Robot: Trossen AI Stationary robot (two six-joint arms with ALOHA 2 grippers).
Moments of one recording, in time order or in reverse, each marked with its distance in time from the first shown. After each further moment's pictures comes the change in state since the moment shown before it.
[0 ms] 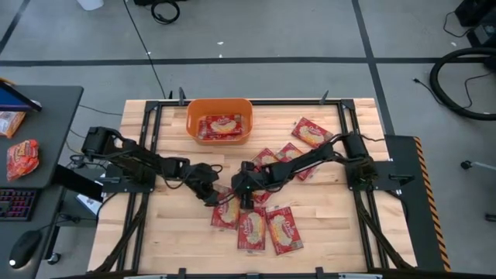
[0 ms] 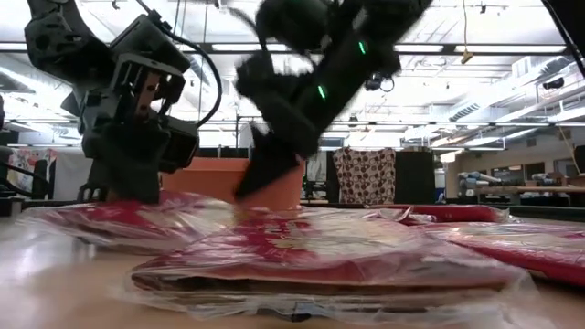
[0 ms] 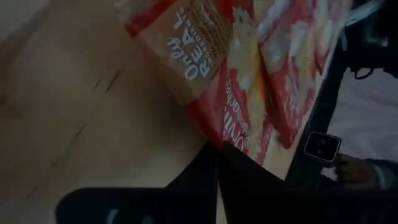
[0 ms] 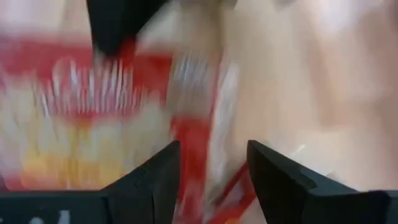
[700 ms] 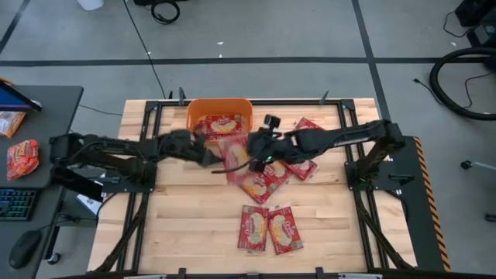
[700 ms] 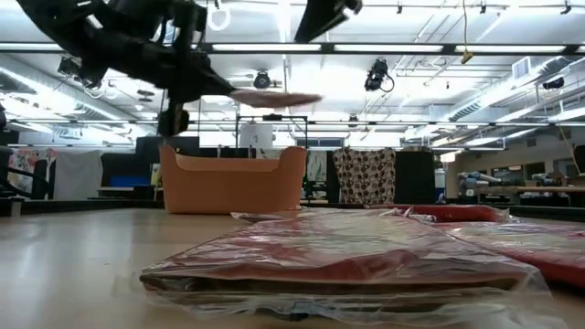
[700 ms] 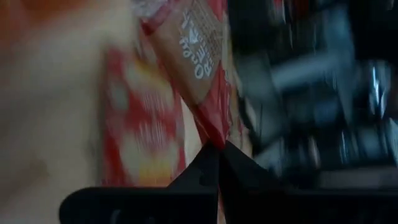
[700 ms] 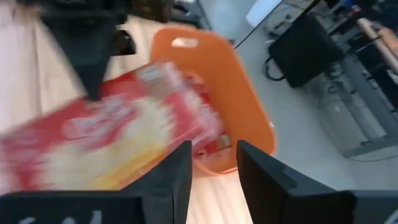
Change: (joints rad) left arm 0.332 -0.439 0.024 -0.013 -0.193 0.093; right arm -0.021 -0.381 0.265 -0.574 0.503 -0.098
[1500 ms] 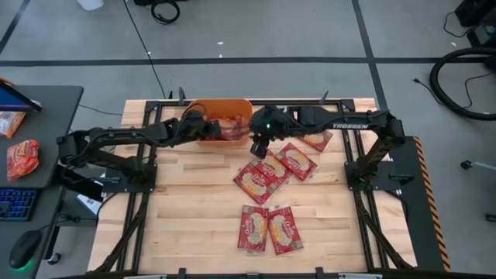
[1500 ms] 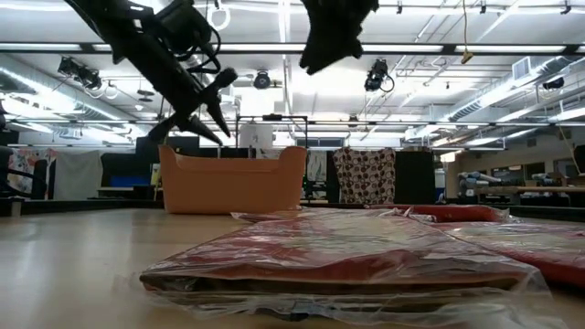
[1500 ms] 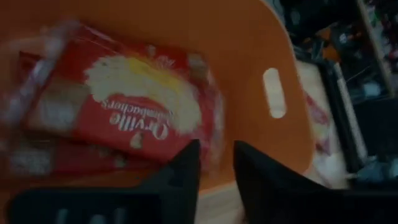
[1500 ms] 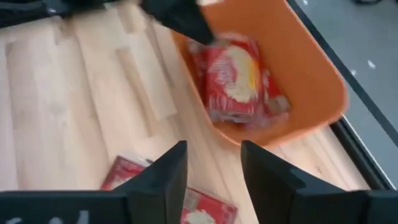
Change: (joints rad) left arm 0.139 0.141 0.228 -0.458 -0.498 -0.080; right arm -0.235 -0.012 -0.001 -0.079 -0.472 0.193
